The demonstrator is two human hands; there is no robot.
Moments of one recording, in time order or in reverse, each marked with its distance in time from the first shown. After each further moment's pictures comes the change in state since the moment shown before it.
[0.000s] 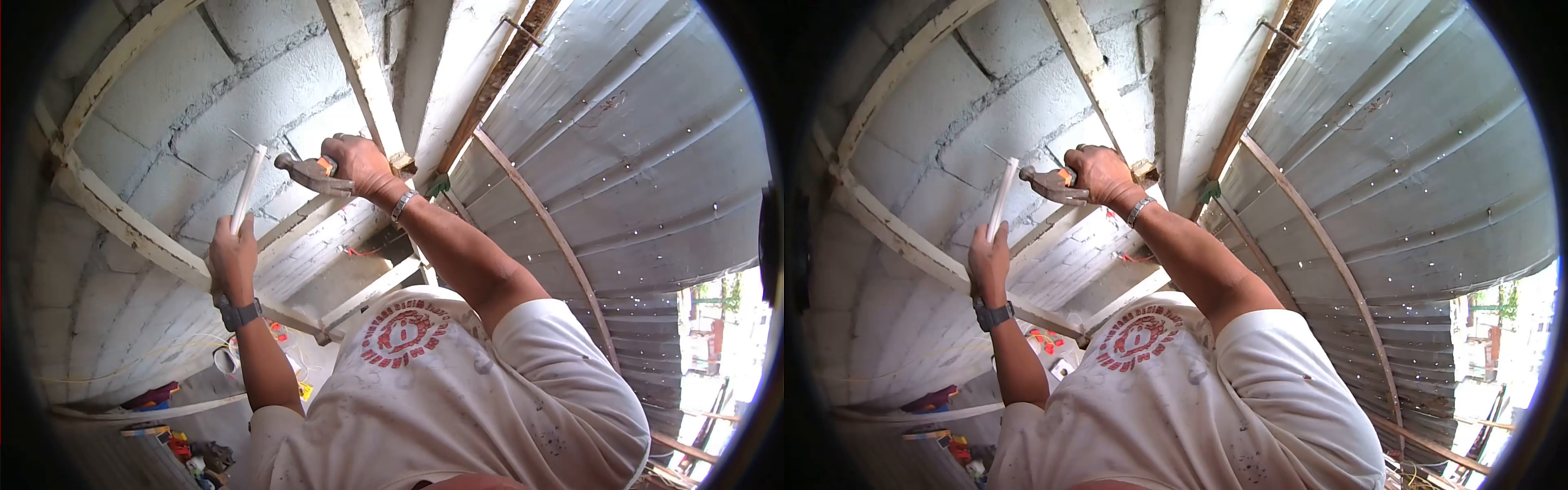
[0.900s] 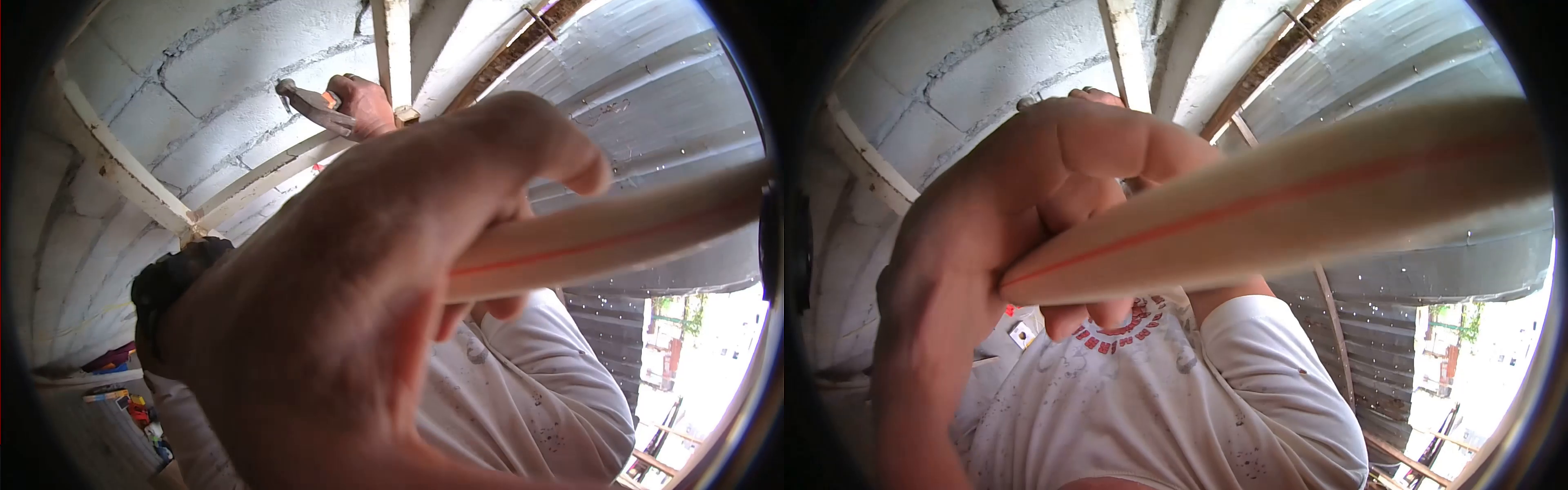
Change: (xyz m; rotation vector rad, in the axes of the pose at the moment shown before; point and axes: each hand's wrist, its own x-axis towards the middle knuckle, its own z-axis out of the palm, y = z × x) left_hand -0.055 0.208 -0.111 -1.021 -1.664 -0.169; right_hand -0.012 -0.045 -0.026 -0.036 -0.278 0.272
